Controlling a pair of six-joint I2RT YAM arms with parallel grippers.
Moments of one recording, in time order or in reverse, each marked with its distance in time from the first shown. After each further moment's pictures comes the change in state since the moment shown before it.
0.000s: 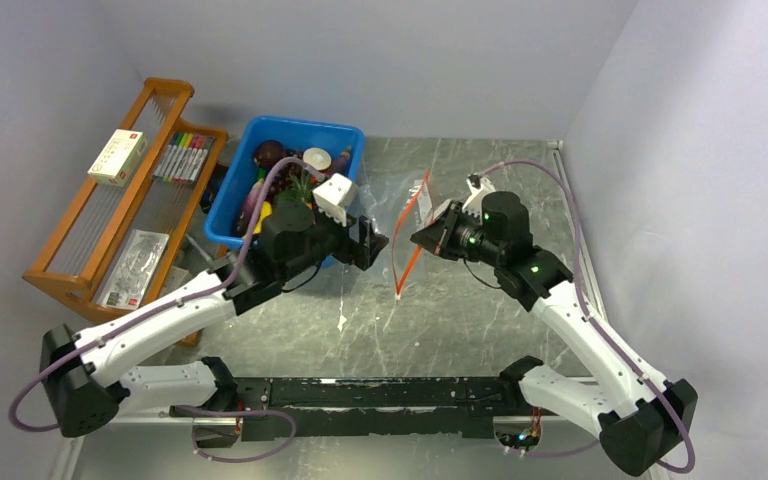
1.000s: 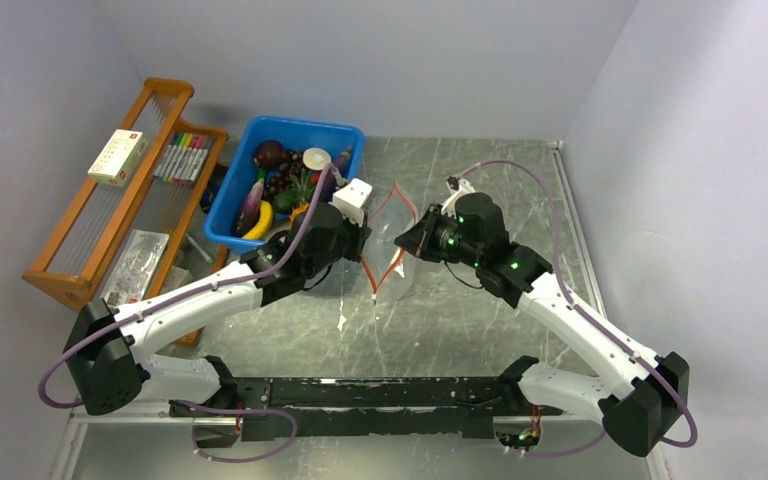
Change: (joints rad) left arm 0.000 0.184 -0.006 0.053 -0.133 0.070; right arm 0.155 0.090 0.011 0.055 0.141 0.071
